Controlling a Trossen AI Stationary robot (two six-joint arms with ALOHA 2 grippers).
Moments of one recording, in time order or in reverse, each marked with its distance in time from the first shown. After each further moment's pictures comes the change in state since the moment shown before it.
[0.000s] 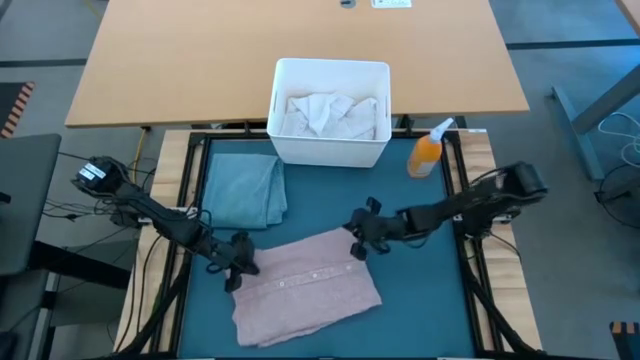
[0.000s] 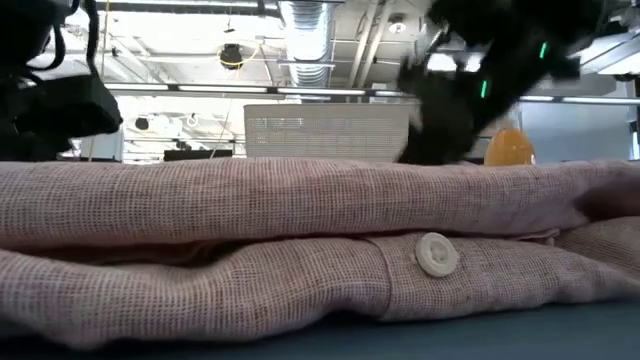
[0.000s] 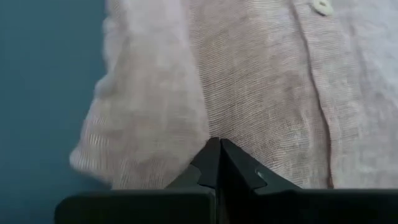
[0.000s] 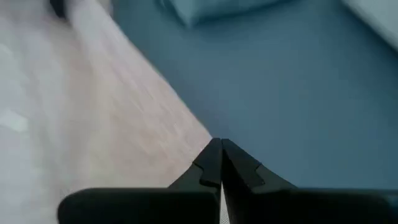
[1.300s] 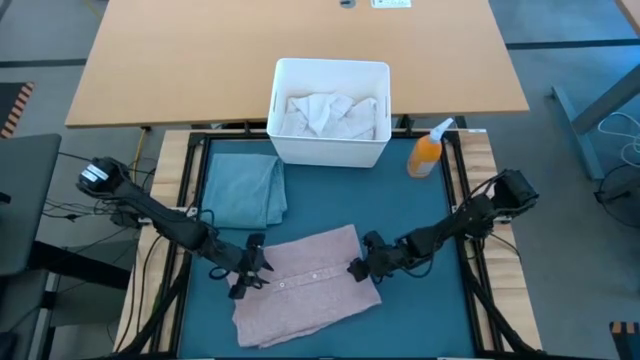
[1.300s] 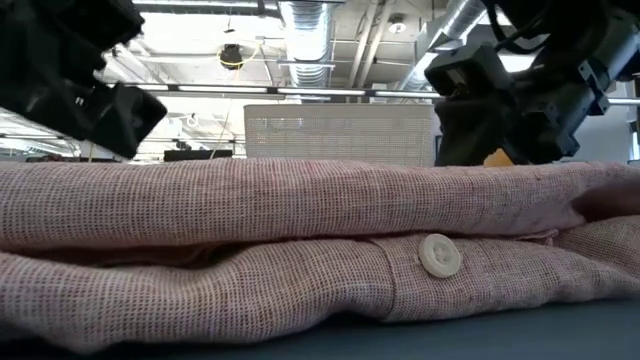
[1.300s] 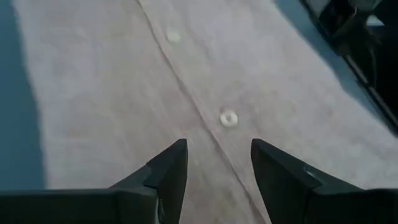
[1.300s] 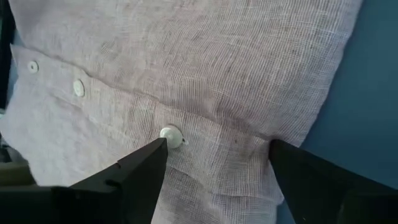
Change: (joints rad) left arm 0.002 0.036 0.207 -0.031 -0.026 0.361; right arm 0.215 0.104 0.004 -0.070 -0.170 1.094
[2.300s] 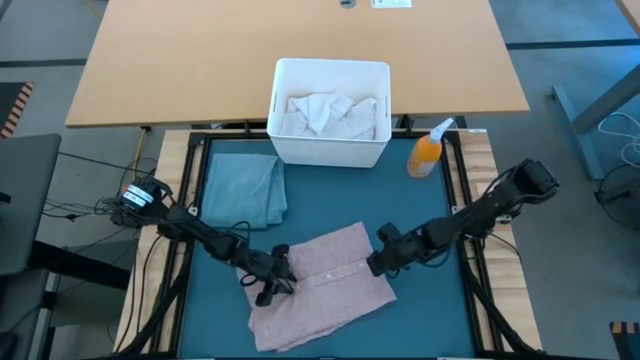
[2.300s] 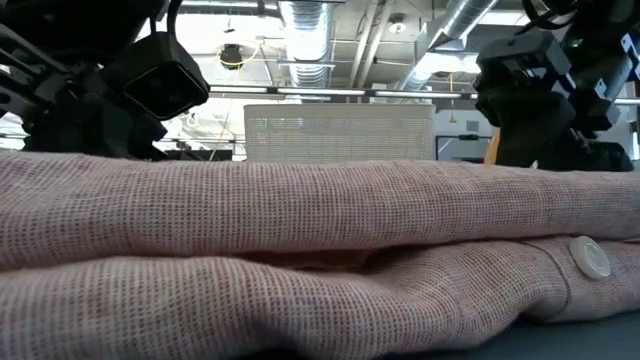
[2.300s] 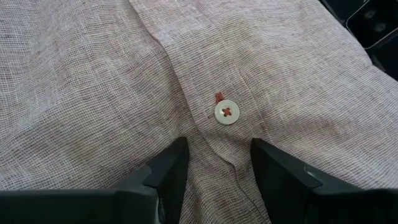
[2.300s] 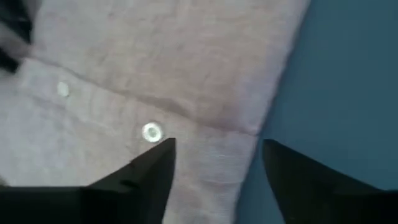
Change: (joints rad) left arm 0.087 0.489 0.108 0.325 0.154 -0.034; right arm 0.025 -0.237 -0.018 -0.363 0.006 -0.059
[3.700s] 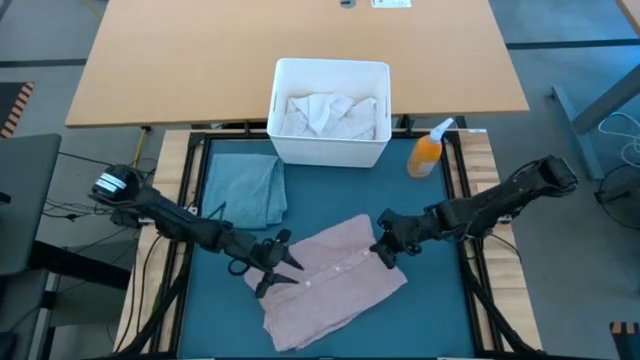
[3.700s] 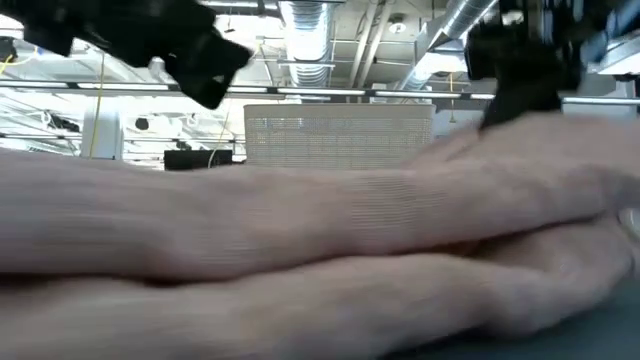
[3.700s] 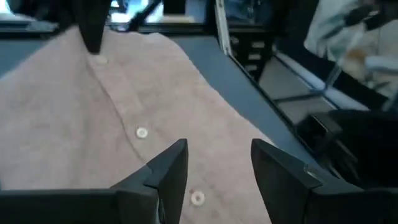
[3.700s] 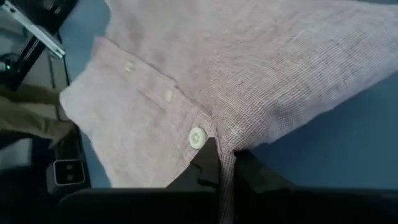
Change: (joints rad) left arm 0.053 -0.282 0.000 0.132 -0.042 0.171; right arm -0.129 -0.240 -0.053 0.095 -0.138 -0.458
